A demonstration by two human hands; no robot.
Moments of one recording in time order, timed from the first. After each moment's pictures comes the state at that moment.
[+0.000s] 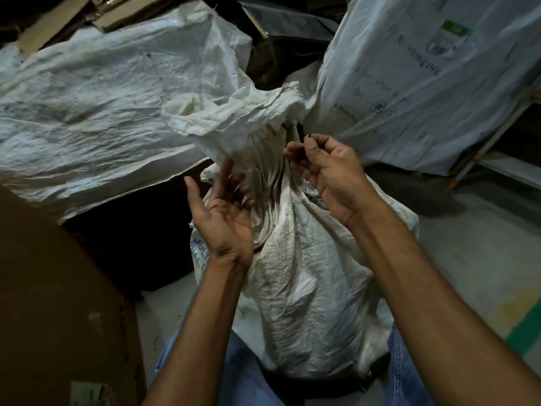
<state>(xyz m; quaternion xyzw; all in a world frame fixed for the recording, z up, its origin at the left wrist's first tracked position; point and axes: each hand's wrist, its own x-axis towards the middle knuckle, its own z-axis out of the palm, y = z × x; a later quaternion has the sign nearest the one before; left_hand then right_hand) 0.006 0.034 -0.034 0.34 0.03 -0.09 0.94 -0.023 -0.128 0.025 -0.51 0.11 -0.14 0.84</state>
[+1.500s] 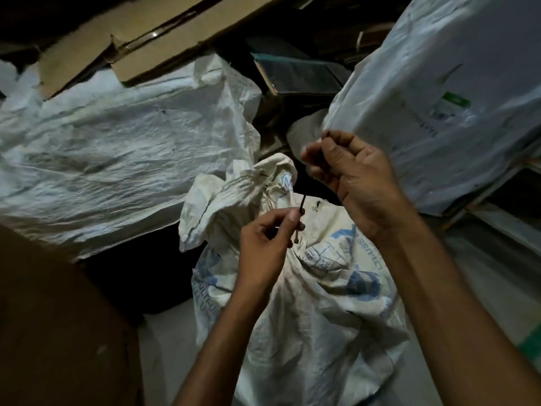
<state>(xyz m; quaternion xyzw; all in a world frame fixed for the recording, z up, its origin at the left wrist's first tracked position) 0.017 -0.026 0.096 0.69 -0.06 -0.07 0.72 0.030 -0.179 0.172 -0.55 0.09 -0.13 0.82</state>
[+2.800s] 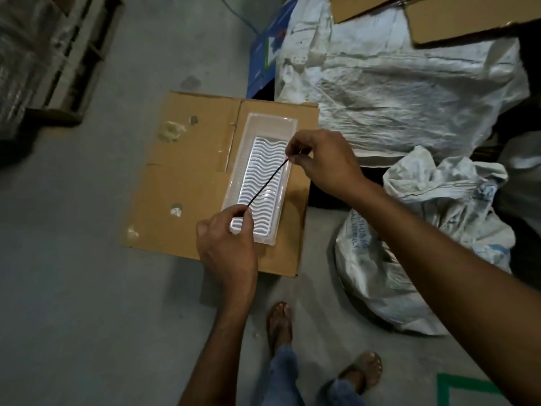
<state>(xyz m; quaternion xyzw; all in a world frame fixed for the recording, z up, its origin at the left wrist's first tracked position) -0.138 0.426 0.307 0.82 0.43 0.21 0.33 0.045 0.308 0.334 -0.90 -0.24 0.10 0.35</state>
